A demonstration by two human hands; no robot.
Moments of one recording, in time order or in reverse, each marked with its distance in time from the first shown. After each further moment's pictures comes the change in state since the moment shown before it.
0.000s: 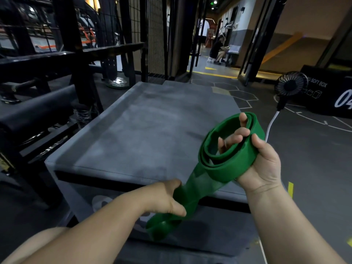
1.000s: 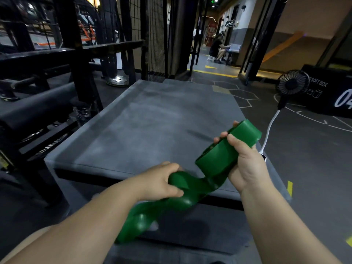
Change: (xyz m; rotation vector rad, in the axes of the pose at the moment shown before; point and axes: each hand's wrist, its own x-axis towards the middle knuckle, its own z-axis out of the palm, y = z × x) left_hand -0.016 0.015 -0.023 0.070 0.190 0.174; right_hand 0.006 0.028 0.028 -0.497 0.504 -0.230
